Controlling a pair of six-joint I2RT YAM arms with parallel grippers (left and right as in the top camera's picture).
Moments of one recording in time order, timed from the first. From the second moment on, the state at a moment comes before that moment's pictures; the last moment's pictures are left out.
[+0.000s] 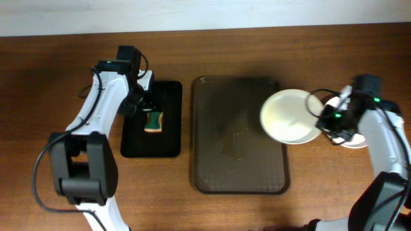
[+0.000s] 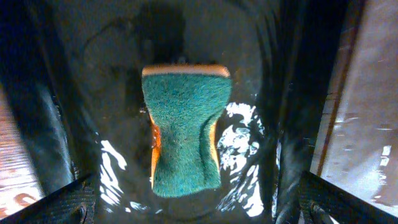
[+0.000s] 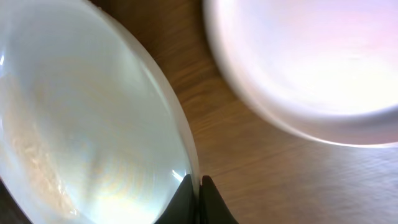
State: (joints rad) left arm -0.09 2.00 1.64 -1.09 0.15 -0.06; right arm -0.37 1.61 1.14 -0.87 -0.19 0.23
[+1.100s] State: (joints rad) left arm 0.17 1.50 1.70 -1.24 0.16 -0.11; right arm 0.54 1.55 1.16 -0.55 -0.18 0.48
